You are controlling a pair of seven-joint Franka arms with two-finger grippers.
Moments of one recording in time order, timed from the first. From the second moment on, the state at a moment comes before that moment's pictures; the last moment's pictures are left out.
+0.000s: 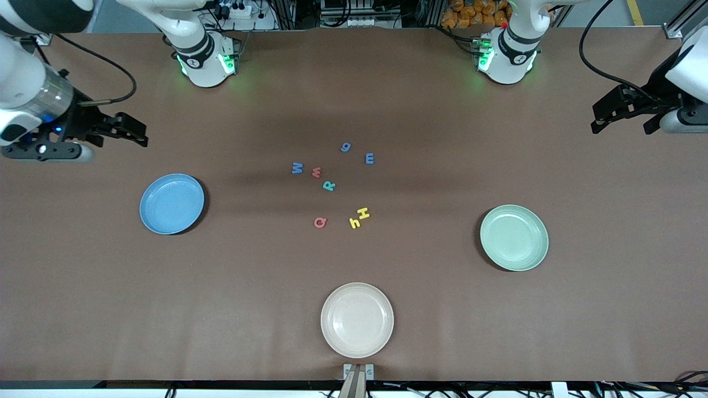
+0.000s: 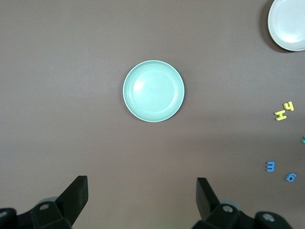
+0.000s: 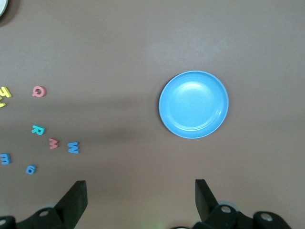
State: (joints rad) left arm -0.02 -0.05 -0.09 -1.55 -0.02 1.54 -0.10; right arm -0.05 -0.04 0.20 -1.71 0.04 1.57 0.19
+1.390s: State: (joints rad) left arm -0.03 -0.04 -0.17 -1.59 -0.02 1.52 -0.16; right arm 0.10 0.17 0.53 -1.87 0.08 2.10 1.01
